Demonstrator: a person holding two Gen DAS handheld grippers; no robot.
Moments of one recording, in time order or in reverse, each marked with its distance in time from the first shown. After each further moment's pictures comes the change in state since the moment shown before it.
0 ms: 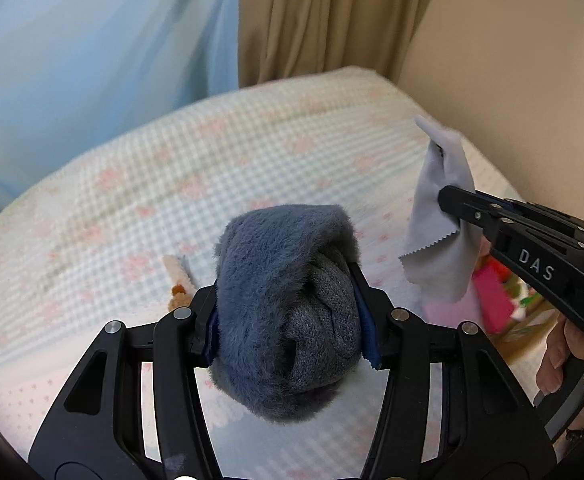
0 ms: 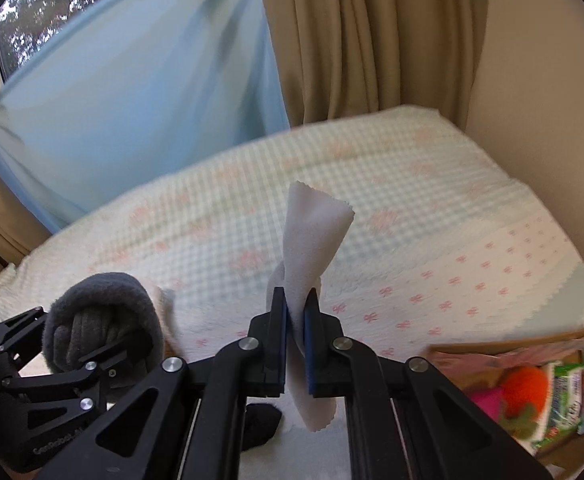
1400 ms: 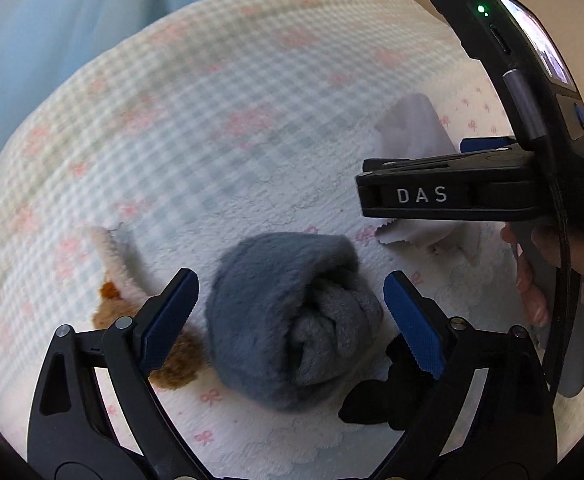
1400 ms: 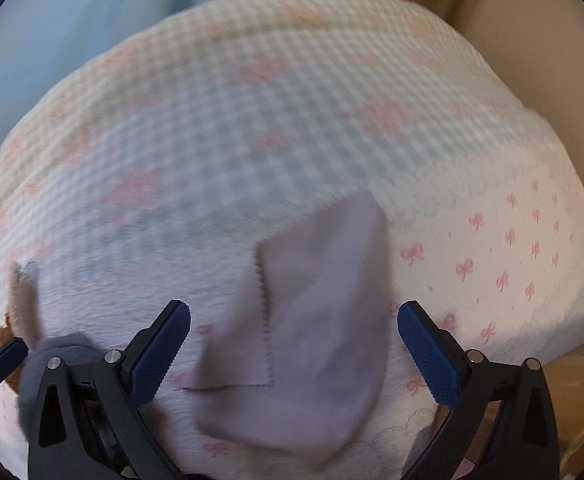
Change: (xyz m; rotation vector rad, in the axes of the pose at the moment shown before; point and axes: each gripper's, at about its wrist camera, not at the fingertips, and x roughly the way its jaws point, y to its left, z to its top) left arm 0.172 0.019 -0.045 0.145 0.220 0.000; right arm 0.206 -0.031 -0.036 0.038 0.354 -0.228
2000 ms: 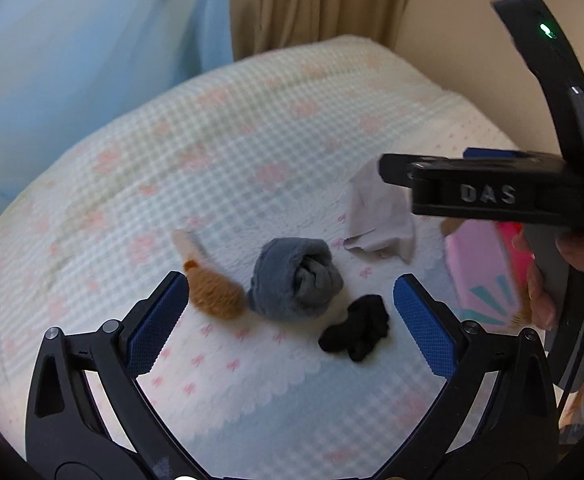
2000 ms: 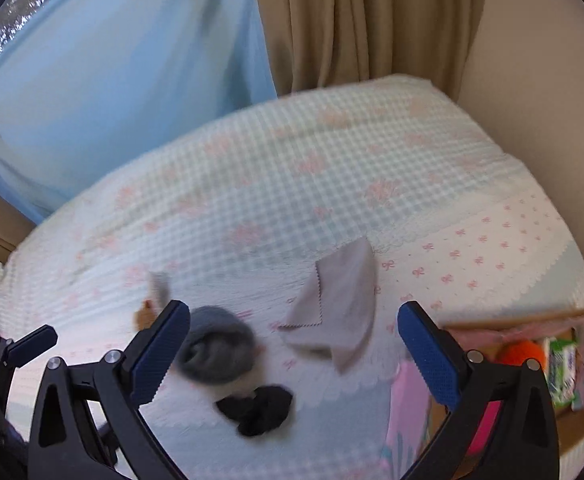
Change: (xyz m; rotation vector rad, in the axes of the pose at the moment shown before) left arm -0.128 0.007 -0.008 -0.063 -0.110 0.009; right arm -0.145 0.011 -0.014 -0.020 -0.170 0.148
